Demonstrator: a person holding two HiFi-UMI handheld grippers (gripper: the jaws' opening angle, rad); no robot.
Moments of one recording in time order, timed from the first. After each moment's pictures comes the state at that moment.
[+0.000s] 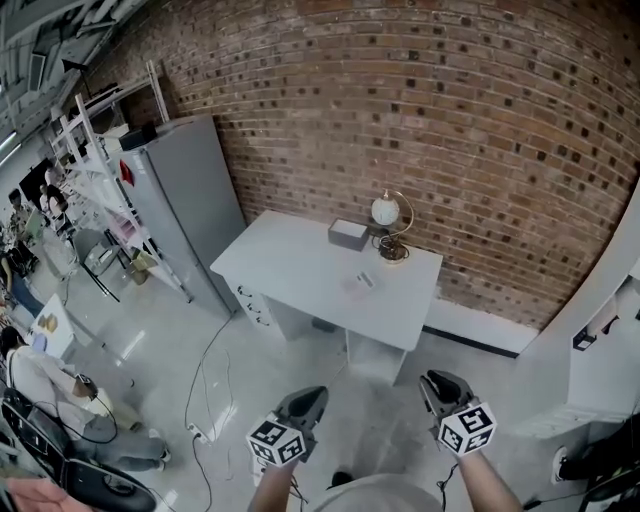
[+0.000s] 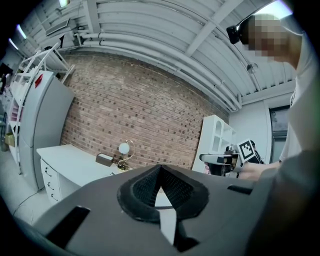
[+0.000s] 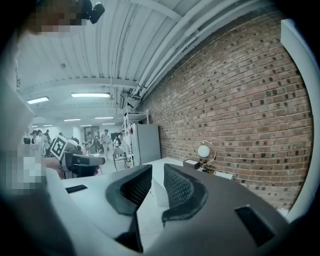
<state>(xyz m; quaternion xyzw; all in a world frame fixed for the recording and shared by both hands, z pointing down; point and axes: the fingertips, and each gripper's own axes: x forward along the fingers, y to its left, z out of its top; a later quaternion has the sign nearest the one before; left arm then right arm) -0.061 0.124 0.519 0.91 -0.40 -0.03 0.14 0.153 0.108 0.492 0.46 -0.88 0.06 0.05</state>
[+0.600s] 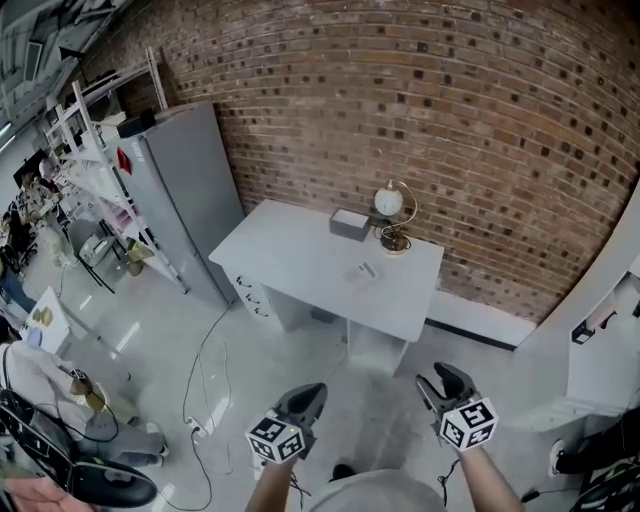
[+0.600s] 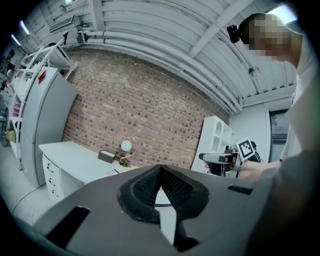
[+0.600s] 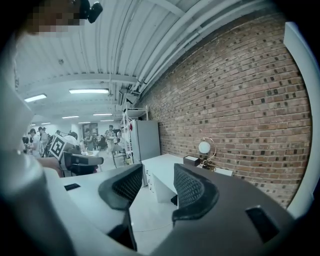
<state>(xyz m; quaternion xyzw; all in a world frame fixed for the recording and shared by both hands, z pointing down) -0.094 0.128 0.531 0.90 -0.39 -0.02 0.16 0.126 0.111 0.500 0.47 -0.88 0.07 0.07</state>
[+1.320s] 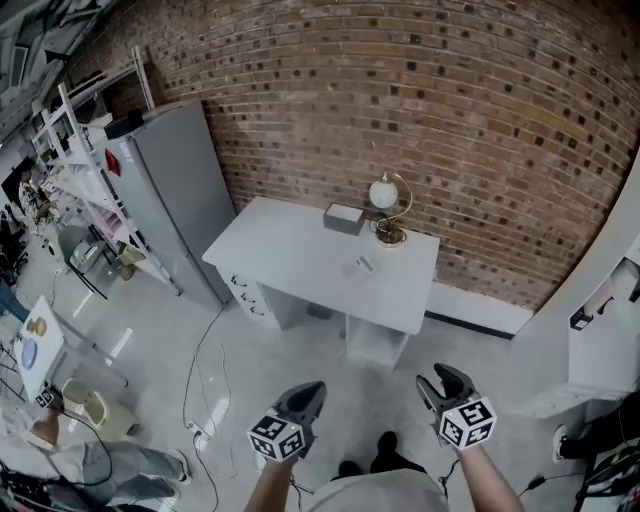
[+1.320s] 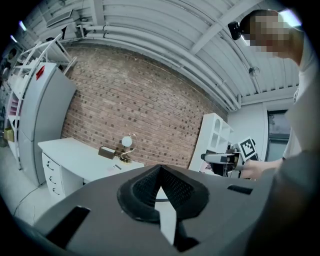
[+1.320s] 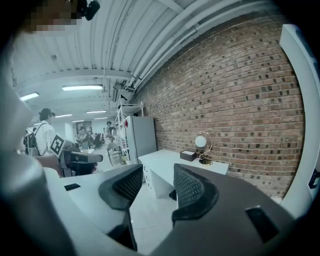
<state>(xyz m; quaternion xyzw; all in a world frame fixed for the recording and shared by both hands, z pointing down) -0.119 0.120 0.551 0.91 -0.38 -0.01 0.17 0.106 0.117 0.527 0.50 -0.86 0.09 0.09</state>
